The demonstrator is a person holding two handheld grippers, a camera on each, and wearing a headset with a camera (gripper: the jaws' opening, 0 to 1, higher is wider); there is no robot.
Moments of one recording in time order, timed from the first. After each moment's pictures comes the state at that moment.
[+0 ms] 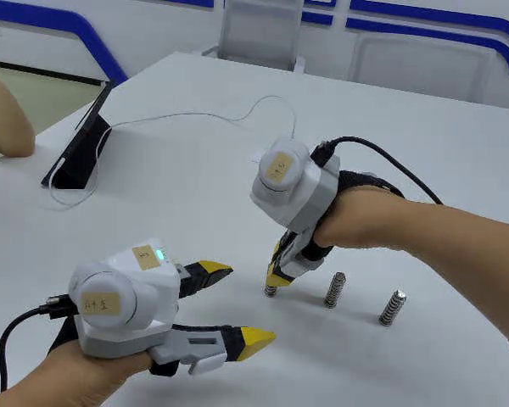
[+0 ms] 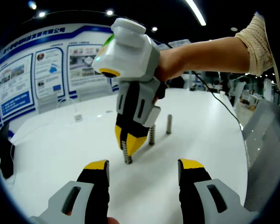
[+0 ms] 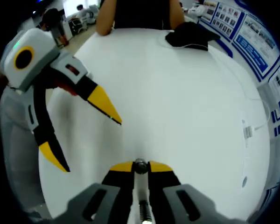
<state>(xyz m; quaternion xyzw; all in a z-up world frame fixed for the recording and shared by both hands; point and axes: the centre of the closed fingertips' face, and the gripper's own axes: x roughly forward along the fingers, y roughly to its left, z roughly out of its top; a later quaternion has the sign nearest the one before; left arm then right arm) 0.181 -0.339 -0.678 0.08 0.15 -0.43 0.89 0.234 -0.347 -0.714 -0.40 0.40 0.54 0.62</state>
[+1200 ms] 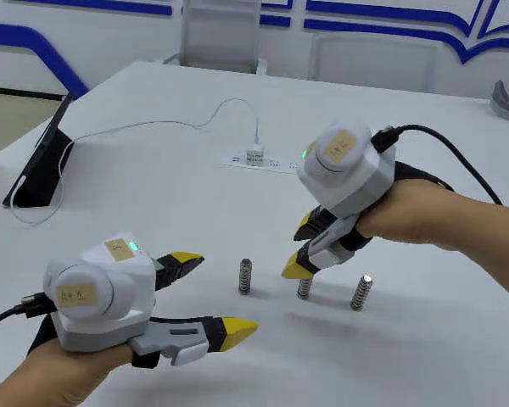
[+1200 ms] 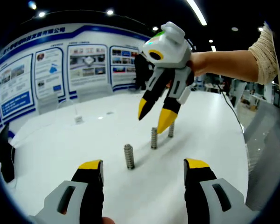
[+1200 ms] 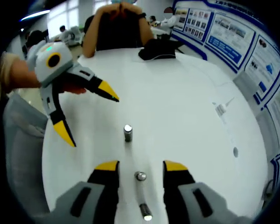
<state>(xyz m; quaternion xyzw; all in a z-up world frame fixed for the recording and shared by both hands) 0.191 -0.343 -0.671 0.08 0.15 -0.43 0.89 0.236 -0.420 -0.669 -0.32 0.35 0.49 0.73</state>
